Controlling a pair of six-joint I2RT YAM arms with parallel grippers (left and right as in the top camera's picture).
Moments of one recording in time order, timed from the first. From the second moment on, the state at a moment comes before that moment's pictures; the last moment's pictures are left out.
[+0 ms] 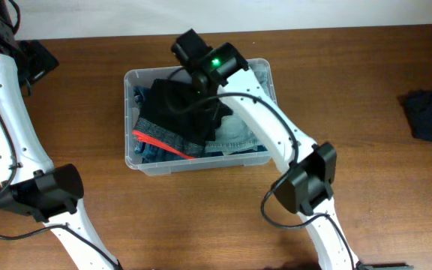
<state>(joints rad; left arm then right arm) 0.28 2.23 2.73 -1.69 -0.20 -0.46 0.60 2.36 2.44 -1.40 0.11 0.32</state>
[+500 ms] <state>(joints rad) 0.28 2.23 2.73 -1.69 -0.20 -0.46 0.53 2.36 2.35 -1.37 0.09 0.34</state>
